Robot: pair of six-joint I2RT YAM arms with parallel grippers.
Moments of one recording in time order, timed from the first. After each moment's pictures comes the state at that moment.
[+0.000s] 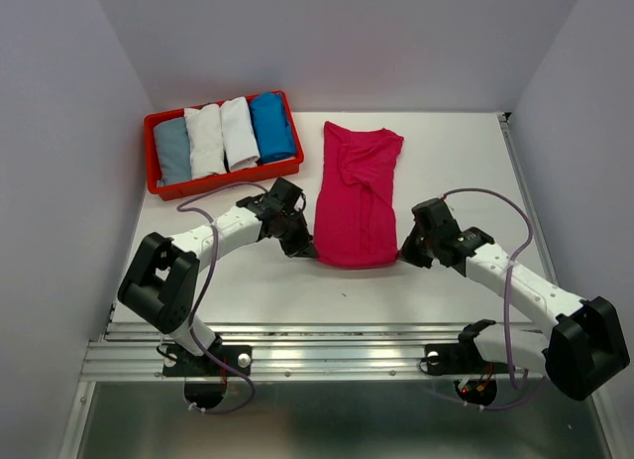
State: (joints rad) left arm -0.60 1.55 0.97 -0.51 0.28 -0.97; right arm 0.50 1.13 0.71 -0.55 0.10 0.96
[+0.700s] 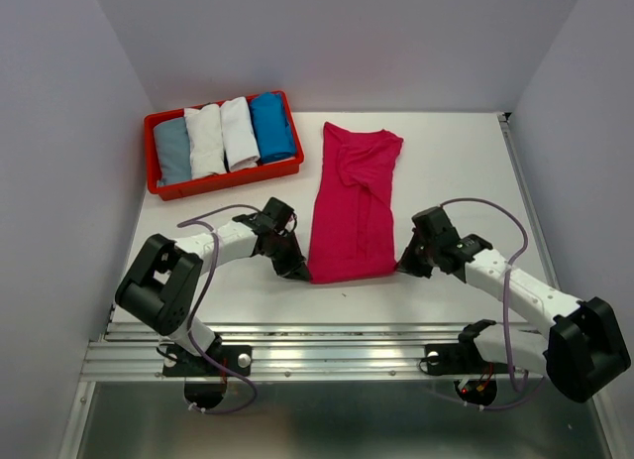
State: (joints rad) left arm -0.57 1.55 0.82 -0.46 0.37 -0.95; right arm 0.50 1.14 0.66 -0.53 0.03 0.95
